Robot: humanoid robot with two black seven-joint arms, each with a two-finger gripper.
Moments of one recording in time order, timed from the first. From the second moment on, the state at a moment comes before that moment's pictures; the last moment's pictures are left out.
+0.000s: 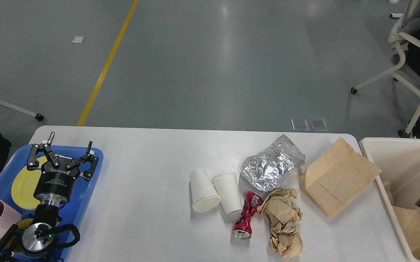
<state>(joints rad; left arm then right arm) -0.16 0.13 -1.49 -0.90 0.10 -0.55 -0.15 0.70 -0.49 -0.94 0.20 0.05 0.13 -0.17</state>
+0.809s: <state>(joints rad) -0.16 0.14 -1.49 -0.90 0.10 -0.55 -0.15 2.17 -0.38 -1.41 1.38 0.00 0.71 -0.30</state>
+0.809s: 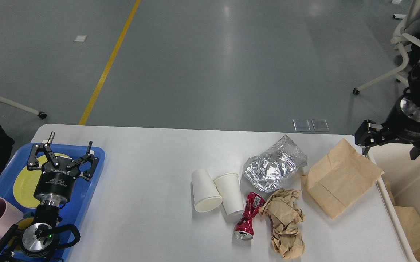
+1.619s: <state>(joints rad) -0.16 0.13 -1.49 -0.90 0.10 -0.55 -0.15 2.45 -0.40 -1.37 1.70 0.08 0.63 -0.30</state>
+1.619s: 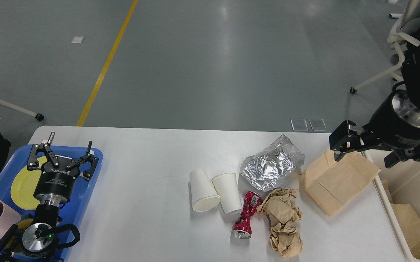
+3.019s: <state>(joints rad) -0.16 0.13 -1.49 -0.90 0.10 -0.55 -0.15 1.07 -0.10 -1.09 0.31 0.26 0.27 -0.34</state>
